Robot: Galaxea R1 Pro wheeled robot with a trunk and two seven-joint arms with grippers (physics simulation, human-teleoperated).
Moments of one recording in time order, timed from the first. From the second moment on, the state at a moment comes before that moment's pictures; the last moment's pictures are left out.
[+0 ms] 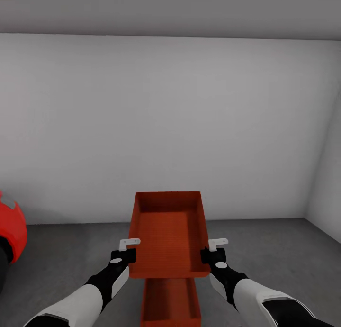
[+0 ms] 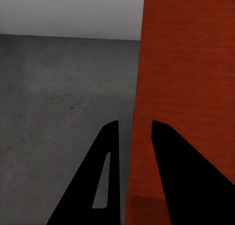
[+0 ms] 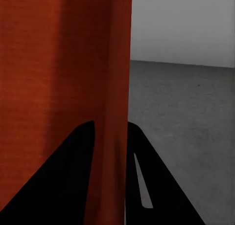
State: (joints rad) left arm -0.70 -0.09 -0.16 -0.26 0.19 0.00 0.25; right arm -0.78 0.12 0.03 -0.03 0.11 -0.21 -0.21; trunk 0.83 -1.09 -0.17
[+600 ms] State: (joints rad) left arm -0.70 -0.09 -0.16 -0.26 0.19 0.00 0.25; right arm -0.78 0.12 0.03 -0.03 0.11 -0.21 -0.21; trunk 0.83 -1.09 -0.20
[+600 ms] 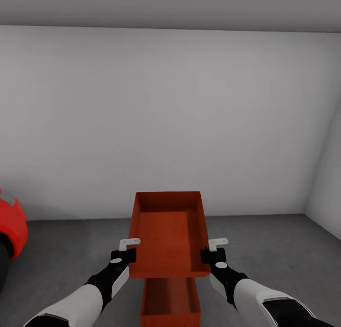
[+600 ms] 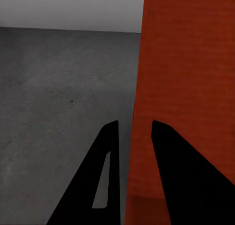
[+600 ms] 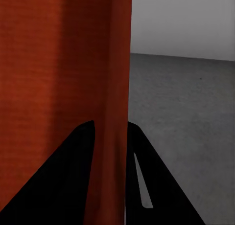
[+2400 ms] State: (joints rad) left arm -0.70 -0.09 -0.16 -0.26 0.19 0.00 0.25; right arm -0.78 0.12 0.03 -0.03 0.11 -0.21 -0.21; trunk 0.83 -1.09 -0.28
